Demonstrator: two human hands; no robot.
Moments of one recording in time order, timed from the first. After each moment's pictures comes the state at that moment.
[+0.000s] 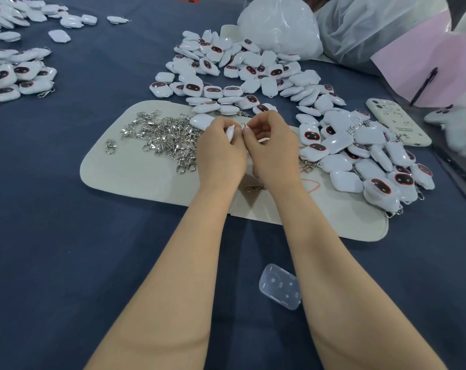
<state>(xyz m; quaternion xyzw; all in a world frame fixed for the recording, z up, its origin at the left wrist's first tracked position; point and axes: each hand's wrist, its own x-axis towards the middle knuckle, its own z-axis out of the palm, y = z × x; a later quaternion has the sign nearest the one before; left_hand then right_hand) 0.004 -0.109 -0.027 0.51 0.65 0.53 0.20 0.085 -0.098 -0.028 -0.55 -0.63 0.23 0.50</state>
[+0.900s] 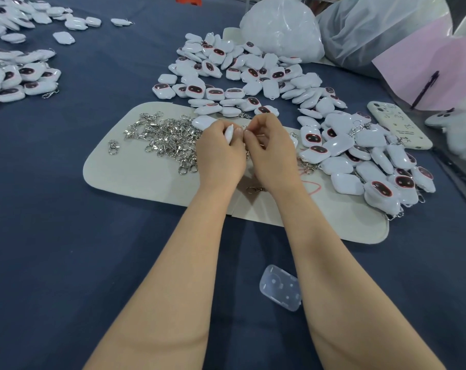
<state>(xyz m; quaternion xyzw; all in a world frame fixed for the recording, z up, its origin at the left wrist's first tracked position) 0.001 -0.109 -0.025 0.51 0.64 0.53 0.21 0.087 -0.099 -0.030 -0.50 -0.65 0.29 0.49</state>
